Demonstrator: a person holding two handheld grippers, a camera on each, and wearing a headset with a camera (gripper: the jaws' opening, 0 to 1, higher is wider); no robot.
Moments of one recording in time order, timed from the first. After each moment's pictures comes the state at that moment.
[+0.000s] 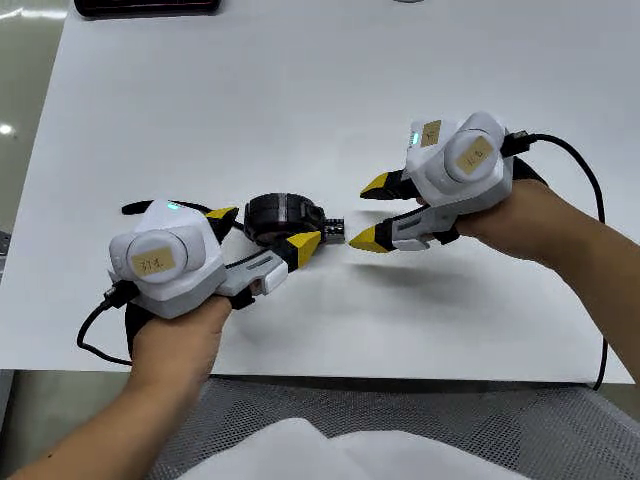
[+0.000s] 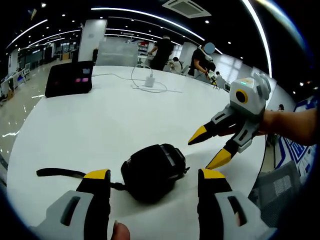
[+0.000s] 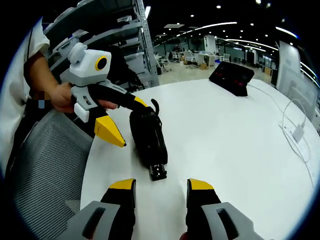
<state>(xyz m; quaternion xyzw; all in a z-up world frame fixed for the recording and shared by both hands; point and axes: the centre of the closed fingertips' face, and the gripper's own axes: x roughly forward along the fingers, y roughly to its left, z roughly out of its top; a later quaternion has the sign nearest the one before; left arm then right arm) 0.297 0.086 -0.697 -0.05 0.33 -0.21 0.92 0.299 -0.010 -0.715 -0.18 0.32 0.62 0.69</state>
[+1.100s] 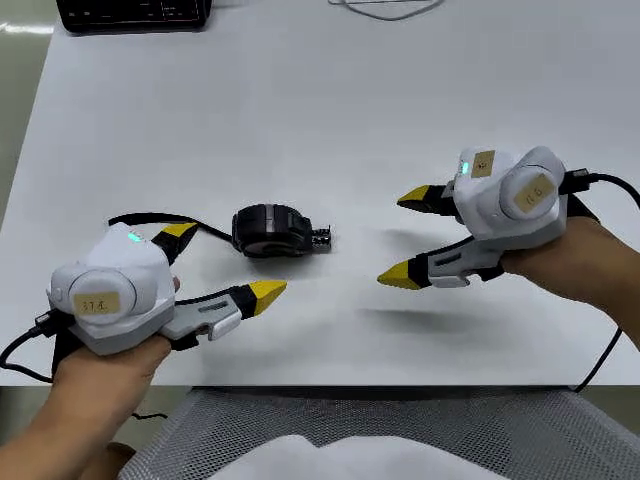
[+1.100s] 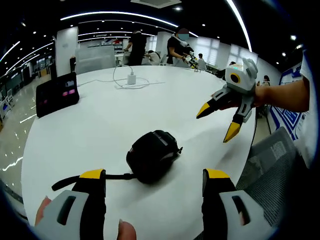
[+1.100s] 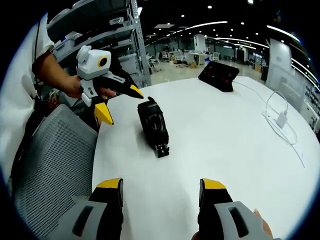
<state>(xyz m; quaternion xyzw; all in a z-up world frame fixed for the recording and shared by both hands) 0.270 0.103 -0.683 0.04 0.33 -0.29 0.90 0.278 -0.060 -0.702 -0.18 0.33 0.59 0.71</state>
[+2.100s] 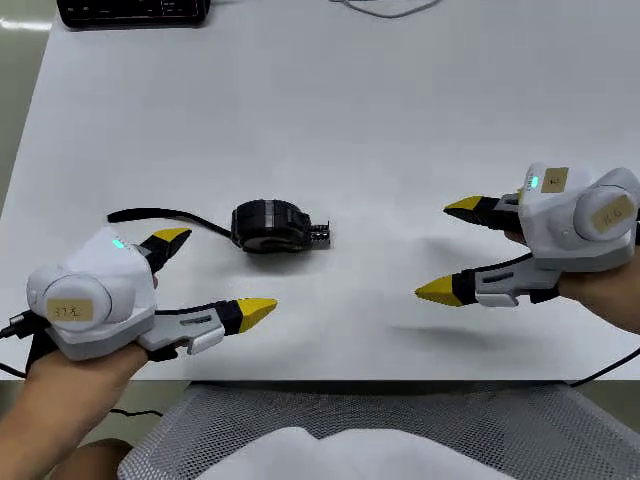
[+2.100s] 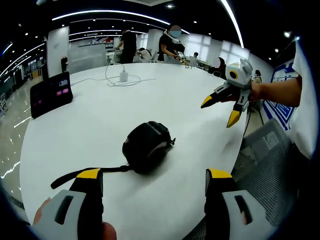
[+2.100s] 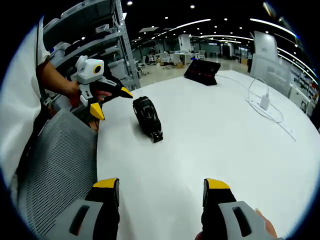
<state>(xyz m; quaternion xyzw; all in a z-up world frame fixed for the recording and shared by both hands) 0.253 0.108 -0.686 0.05 0.34 -0.32 0.88 0.264 -0.108 -0.695 -0.14 0.35 0.55 0.75</state>
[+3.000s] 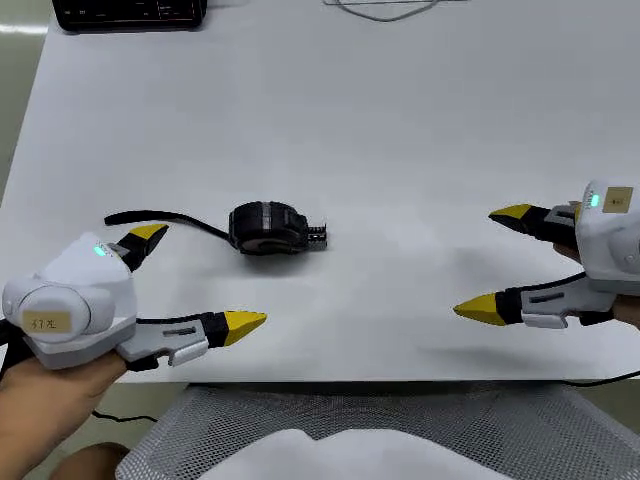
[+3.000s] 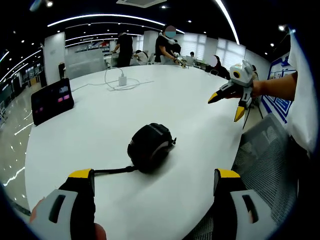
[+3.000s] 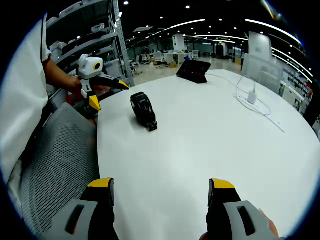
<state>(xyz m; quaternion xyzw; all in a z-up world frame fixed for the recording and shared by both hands) 0.250 0.118 -0.675 0.07 0.32 -0.33 0.88 0.250 -0.149 -0.688 -0.15 0.35 0.52 0.76</state>
